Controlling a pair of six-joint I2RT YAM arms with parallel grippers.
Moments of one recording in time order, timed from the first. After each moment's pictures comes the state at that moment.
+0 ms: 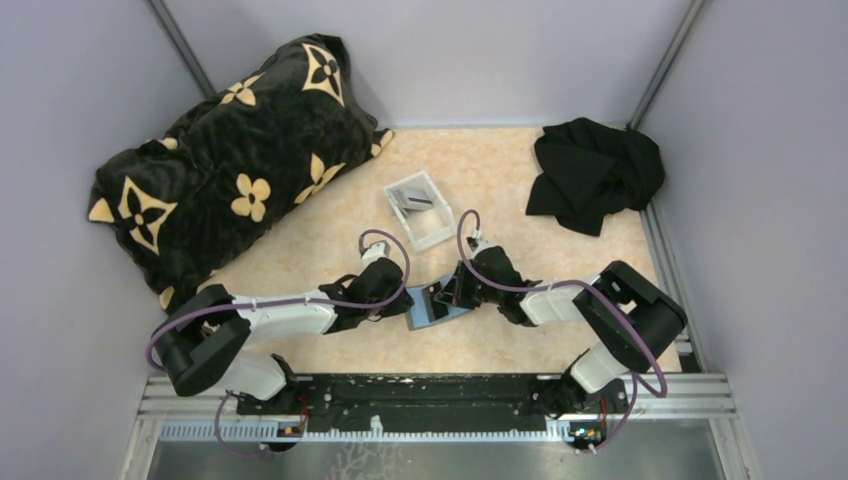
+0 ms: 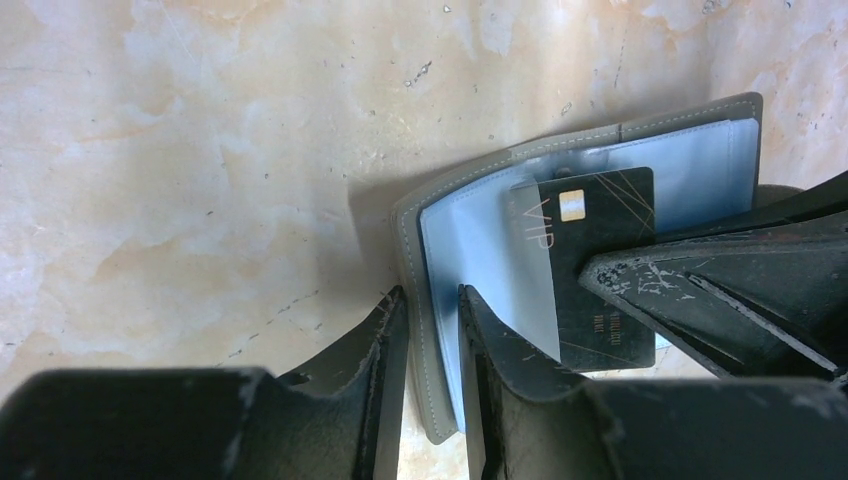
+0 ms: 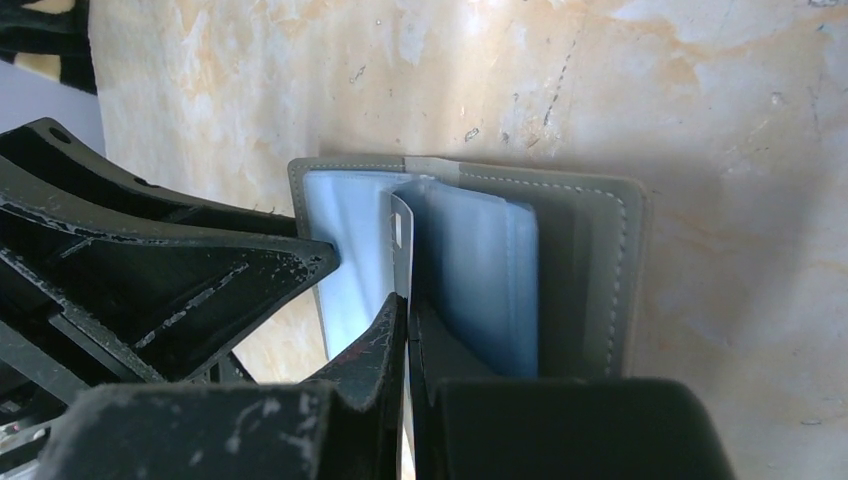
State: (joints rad) left arm -0.92 1.41 0.54 0.04 -0.25 -0.97; right arm 0.73 1.52 0.44 0.46 -0.24 0.86
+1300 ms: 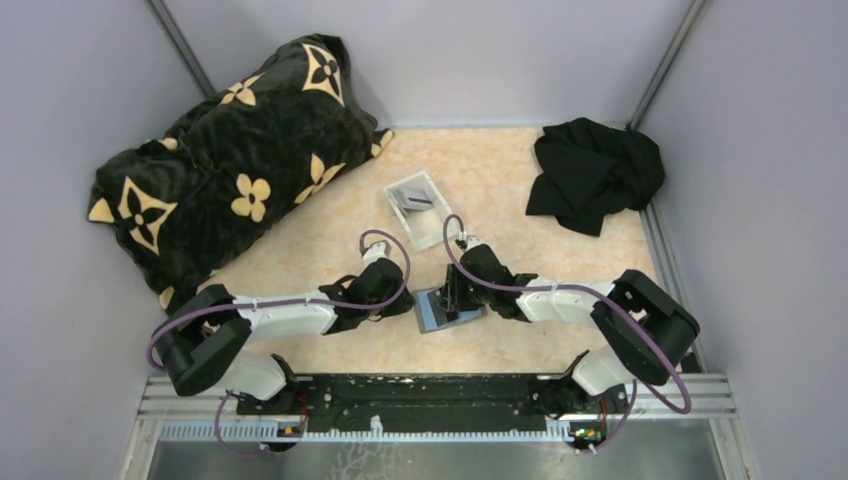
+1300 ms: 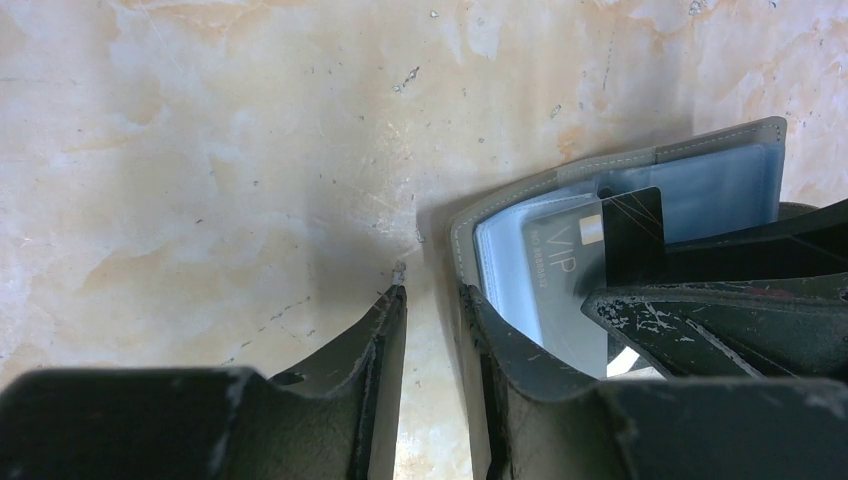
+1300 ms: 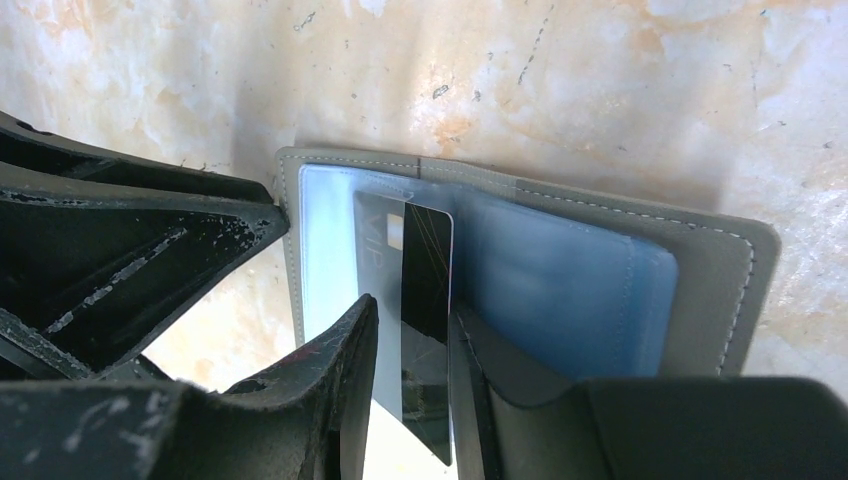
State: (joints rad) left arm -0.92 1.42 0.53 0.07 -0.24 -0.96; right arm 0.81 1.45 0.56 0.11 -0.08 0.70
